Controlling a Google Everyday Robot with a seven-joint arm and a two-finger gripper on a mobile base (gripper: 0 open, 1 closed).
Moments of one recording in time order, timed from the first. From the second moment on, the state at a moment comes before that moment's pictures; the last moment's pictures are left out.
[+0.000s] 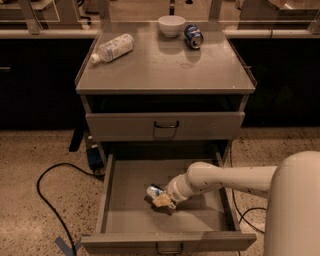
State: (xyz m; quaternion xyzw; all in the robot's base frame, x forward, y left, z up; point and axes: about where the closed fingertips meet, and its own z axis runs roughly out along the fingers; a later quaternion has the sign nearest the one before) arm 0.558 -0.015 0.405 -0.44 0.84 0.23 0.22
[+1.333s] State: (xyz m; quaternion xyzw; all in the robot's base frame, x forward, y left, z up) arm 0.563 -0.029 0.367 -0.40 0.86 0.23 0.20
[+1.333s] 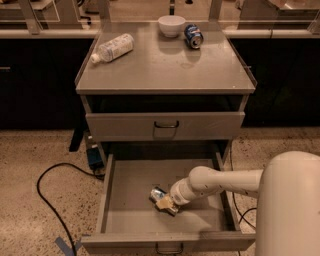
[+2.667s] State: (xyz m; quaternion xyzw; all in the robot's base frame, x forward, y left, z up) arm 0.561 -0.027 0.361 -0.40 0.86 0.23 0.19
